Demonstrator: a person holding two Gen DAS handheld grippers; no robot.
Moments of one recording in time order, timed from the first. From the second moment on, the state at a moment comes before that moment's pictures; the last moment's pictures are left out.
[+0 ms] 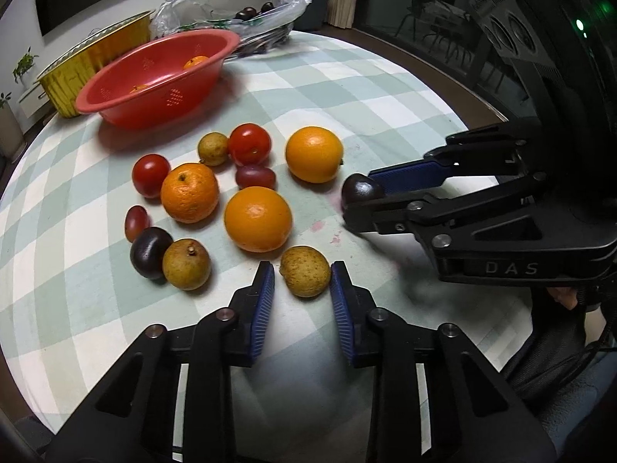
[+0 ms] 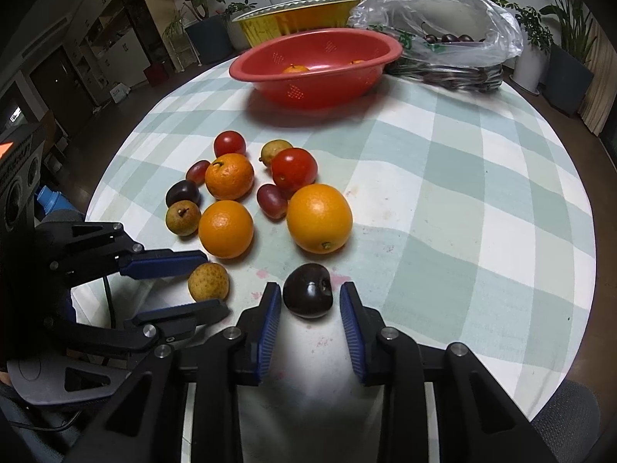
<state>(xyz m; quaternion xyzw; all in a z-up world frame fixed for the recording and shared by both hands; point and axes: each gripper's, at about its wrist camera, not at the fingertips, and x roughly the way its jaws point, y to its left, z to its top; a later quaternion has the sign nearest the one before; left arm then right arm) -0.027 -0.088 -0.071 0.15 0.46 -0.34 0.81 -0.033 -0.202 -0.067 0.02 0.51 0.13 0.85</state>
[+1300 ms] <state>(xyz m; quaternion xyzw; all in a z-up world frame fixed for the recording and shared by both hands) 0.080 -0.003 0.015 0.08 0.40 -0.29 0.87 0.004 -0.244 0.005 0.10 0.44 0.11 0.89</state>
